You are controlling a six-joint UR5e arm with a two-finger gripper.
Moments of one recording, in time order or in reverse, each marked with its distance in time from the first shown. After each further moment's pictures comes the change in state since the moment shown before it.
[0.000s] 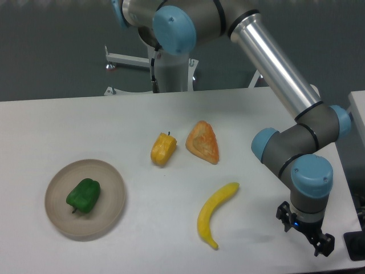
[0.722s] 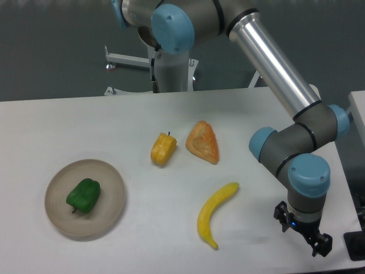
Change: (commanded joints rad) arm -0.008 0.026 -0.014 -0.002 -0.009 -0.015
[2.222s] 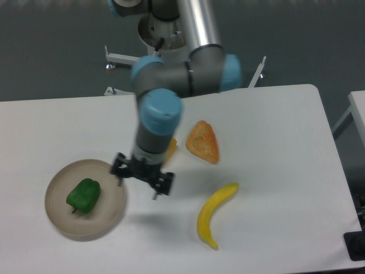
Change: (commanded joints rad) arm -0.442 0.511 -0.719 0.067 -0.305 -1.060
